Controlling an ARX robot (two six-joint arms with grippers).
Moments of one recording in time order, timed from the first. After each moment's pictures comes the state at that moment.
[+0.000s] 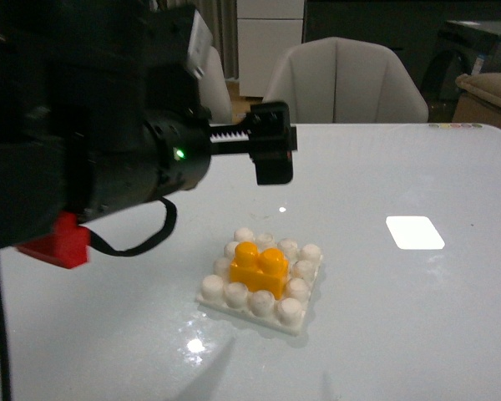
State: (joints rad) left arm -0.47 1.82 0.87 0.68 -0.09 -0.23; right arm 0.00 0.00 0.01 0.00 0.00 0.00
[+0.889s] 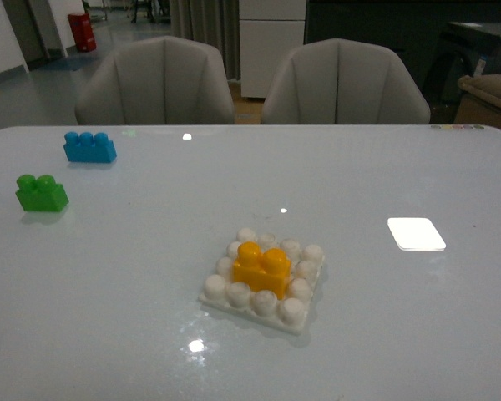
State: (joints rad) left arm -0.14 0.75 0.21 0.52 -0.17 -0.04; right arm 0.00 0.00 0.01 0.00 0.00 0.00
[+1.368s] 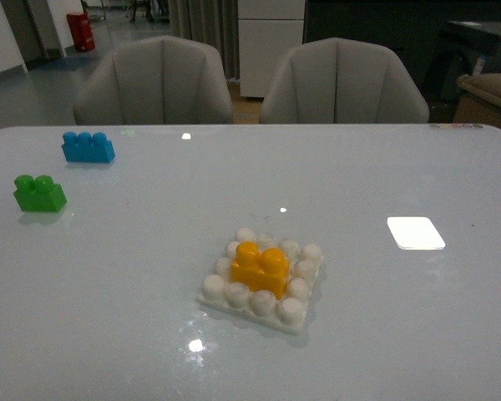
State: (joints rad) left arm 0.00 0.53 0.09 0.44 -0.01 -0.01; right arm 0.00 0.00 0.01 0.00 0.00 0.00
